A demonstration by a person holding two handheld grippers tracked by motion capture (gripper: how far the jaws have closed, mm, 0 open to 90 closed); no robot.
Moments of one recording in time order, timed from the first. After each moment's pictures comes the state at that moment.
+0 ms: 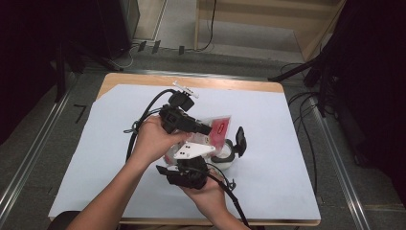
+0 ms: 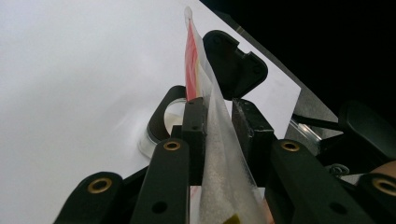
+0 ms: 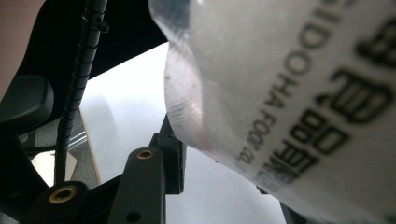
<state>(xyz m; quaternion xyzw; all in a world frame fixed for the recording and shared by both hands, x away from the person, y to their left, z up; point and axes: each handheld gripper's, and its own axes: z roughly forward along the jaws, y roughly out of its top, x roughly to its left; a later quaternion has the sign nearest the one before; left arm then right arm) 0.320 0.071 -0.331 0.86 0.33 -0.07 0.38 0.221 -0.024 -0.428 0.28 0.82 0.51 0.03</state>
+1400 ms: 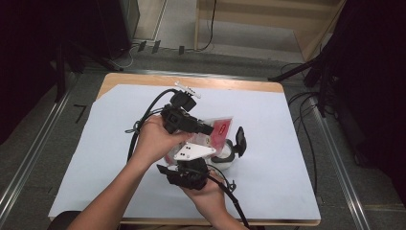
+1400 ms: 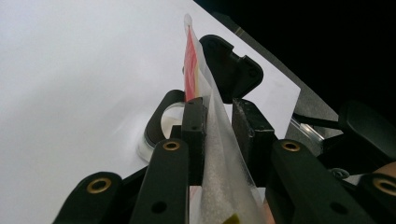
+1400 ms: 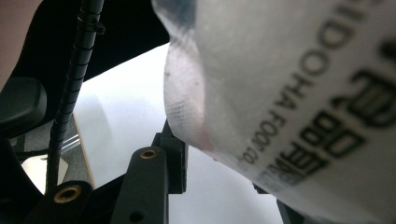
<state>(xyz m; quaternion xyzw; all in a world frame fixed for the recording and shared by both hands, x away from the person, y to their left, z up) 0.318 0.067 -0.328 0.86 0.33 -0.07 0.39 0.219 -0.024 -0.428 0.28 0.81 0.51 0.05</state>
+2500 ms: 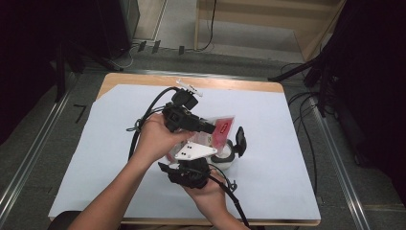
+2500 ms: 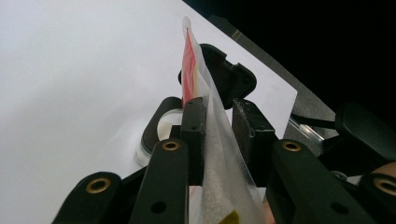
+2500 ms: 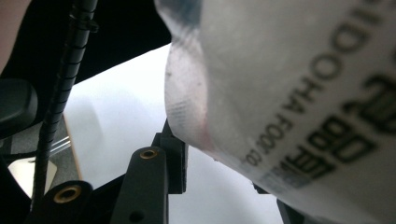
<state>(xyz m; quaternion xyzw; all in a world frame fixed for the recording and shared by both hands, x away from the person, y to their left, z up) 0.319 0.062 -0.322 0.86 0.32 -0.07 0.39 0.219 -0.027 -0.425 0.28 0.81 0.51 0.07</state>
